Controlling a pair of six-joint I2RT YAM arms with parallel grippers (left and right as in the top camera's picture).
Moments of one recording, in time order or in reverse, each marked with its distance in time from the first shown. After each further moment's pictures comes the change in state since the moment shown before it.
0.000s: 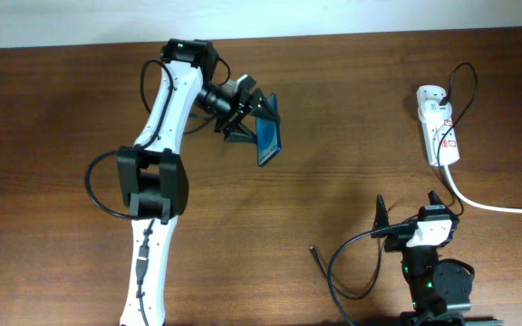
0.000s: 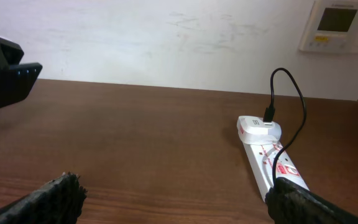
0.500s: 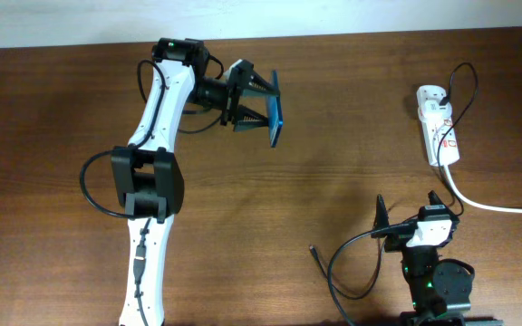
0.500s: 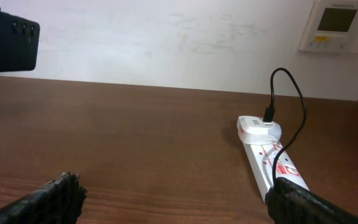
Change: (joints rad) left arm 0.028 0.000 0.000 0.000 0.373 0.008; right arm 0.000 0.000 0.000 0.000 0.000 0.000
